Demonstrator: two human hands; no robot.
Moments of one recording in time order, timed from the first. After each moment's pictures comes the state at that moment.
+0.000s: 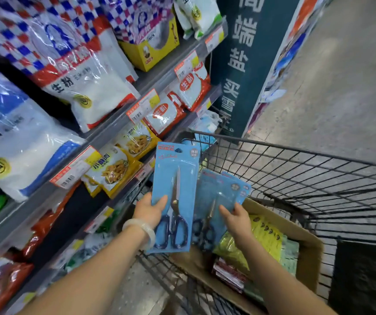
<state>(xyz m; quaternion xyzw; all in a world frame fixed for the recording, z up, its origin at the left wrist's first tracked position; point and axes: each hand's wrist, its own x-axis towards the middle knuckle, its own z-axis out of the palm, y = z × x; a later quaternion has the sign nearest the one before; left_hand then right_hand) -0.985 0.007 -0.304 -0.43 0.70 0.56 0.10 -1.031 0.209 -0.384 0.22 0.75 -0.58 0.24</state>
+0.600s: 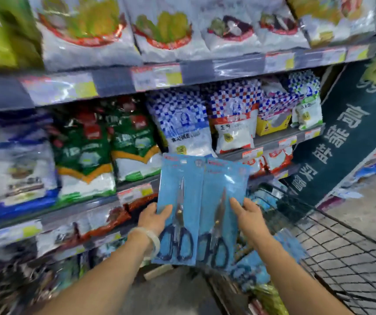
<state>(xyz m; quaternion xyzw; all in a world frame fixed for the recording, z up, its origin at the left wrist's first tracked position) -0.786 -0.068 -0.181 -0.53 0.60 0.58 -0.14 -0.953 0.084 -0.198 -0.12 0.73 -0.61 0.28</state>
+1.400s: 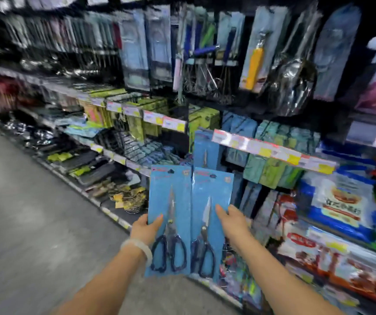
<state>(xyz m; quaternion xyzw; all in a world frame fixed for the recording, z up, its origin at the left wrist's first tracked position) -0.103 -0.126 -0.139 -0.72 0.28 0.43 -0.47 -0.303 -0.195 -0.146 -0.50 0.60 -0.36 0.51</state>
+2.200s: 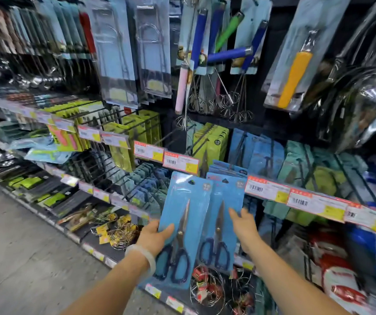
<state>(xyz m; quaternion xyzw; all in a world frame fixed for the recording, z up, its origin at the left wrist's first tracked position) -0.012 -0.341 -0.137 -0.67 0.39 0.49 -0.40 -0.231 -0.424 -0.179 -0.44 0.67 -0.40 0.45</state>
